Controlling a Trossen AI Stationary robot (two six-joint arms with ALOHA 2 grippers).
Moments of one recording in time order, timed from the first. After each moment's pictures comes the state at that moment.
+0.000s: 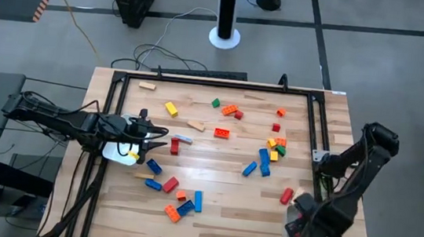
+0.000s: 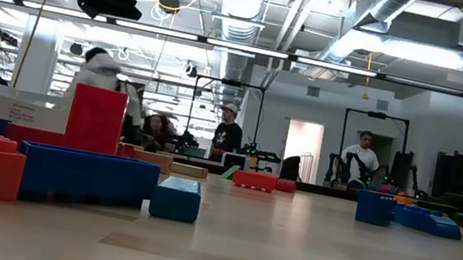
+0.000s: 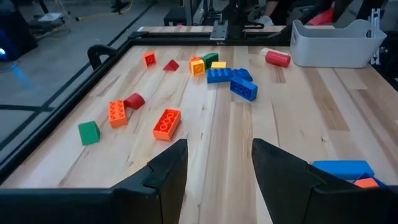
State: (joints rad) left arm -0.14 0.67 0.48 -0.10 -0.32 -0.03; right arm 1.02 1.47 1.12 -1.16 -0.13 2.12
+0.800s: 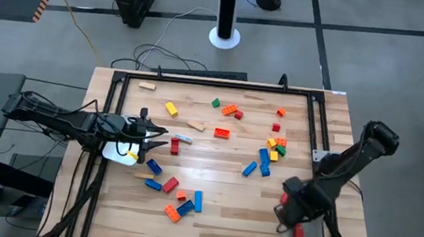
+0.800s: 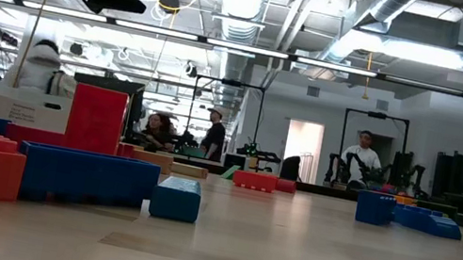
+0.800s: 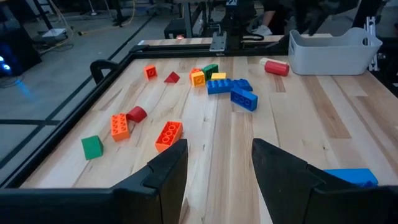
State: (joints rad) left arm -0.14 0.67 0.48 -0.06 -0.32 0.01; right arm 0.73 1.44 1.12 -1.30 -0.13 1.83
